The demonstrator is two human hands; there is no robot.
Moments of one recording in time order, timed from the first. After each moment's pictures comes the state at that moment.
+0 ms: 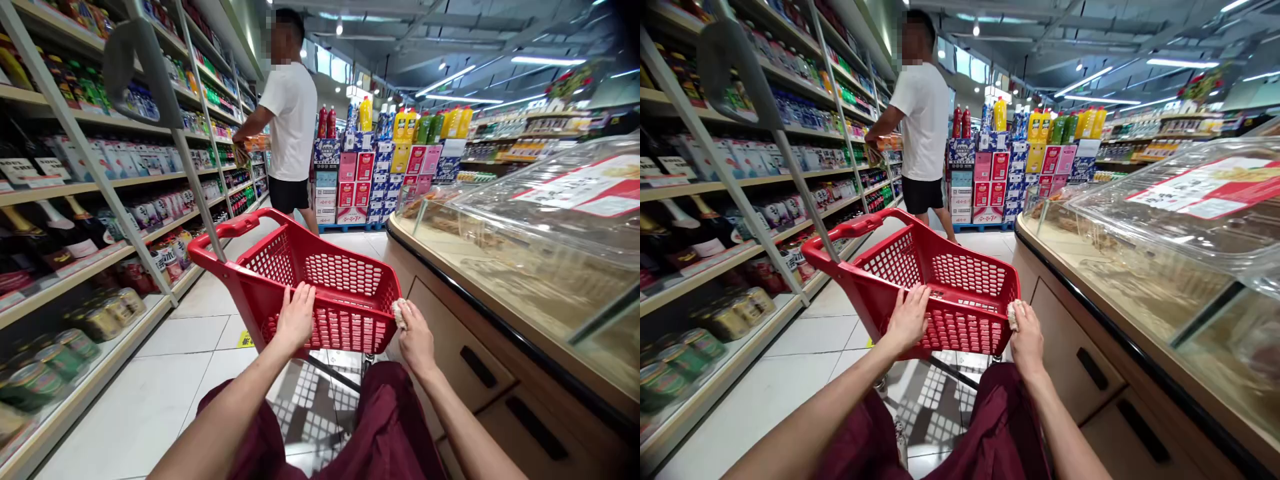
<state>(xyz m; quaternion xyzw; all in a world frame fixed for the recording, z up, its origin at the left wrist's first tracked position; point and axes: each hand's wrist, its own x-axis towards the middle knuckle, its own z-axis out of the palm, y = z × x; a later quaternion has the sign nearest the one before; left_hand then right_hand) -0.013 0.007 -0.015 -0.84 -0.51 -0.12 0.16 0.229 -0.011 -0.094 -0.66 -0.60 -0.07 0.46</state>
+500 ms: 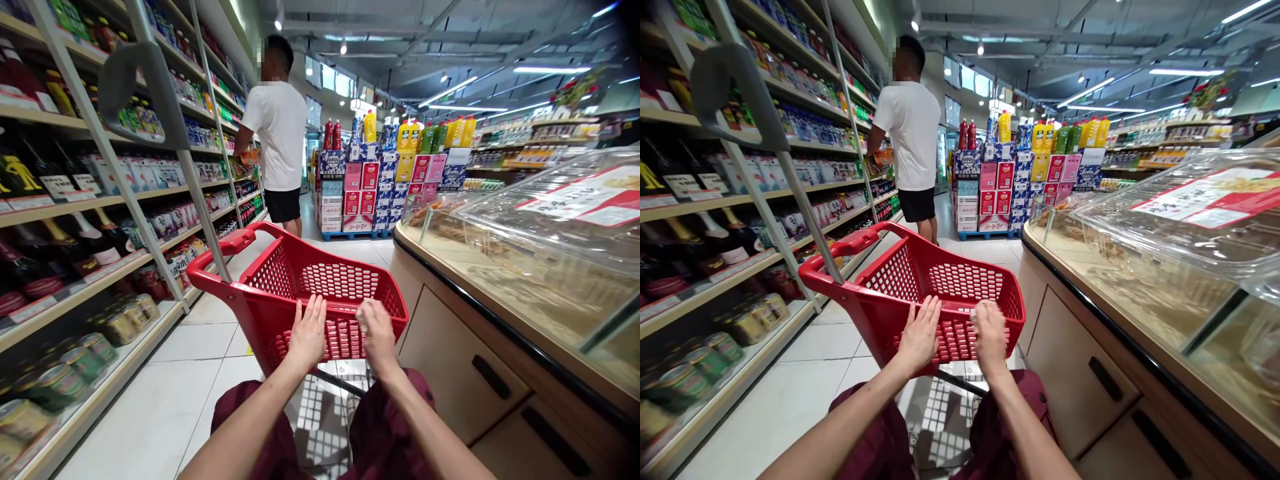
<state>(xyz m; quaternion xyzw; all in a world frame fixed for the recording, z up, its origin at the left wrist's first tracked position) -0.032 -0.013 -0.021 -0.82 -0.52 -0.10 0.21 0.169 -0.001 -0.090 -0.55 -0.67 -0.14 0.48</state>
